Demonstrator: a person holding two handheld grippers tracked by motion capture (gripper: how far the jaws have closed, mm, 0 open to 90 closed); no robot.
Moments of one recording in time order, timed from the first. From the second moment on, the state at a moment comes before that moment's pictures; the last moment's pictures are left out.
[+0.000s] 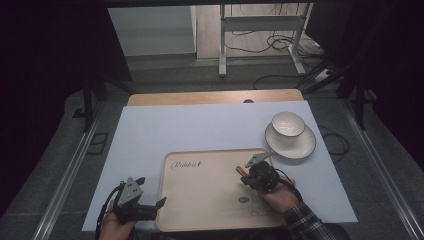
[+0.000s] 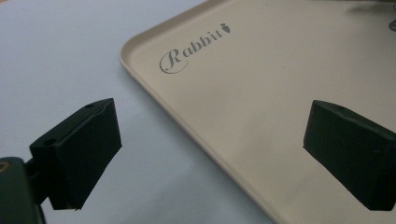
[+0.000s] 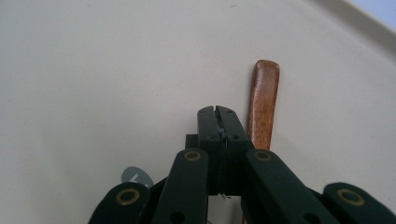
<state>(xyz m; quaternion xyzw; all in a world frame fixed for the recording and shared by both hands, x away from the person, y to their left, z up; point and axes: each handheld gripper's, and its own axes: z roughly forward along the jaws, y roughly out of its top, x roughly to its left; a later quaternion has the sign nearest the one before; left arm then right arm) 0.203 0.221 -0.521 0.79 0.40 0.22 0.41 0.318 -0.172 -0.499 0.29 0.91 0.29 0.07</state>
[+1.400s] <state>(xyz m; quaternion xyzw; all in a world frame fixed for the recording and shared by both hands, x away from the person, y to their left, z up) 0.202 0.223 -0.521 0.78 0.40 0.22 0.42 0.331 -0.192 -0.506 0.32 0.90 0.28 0.09</state>
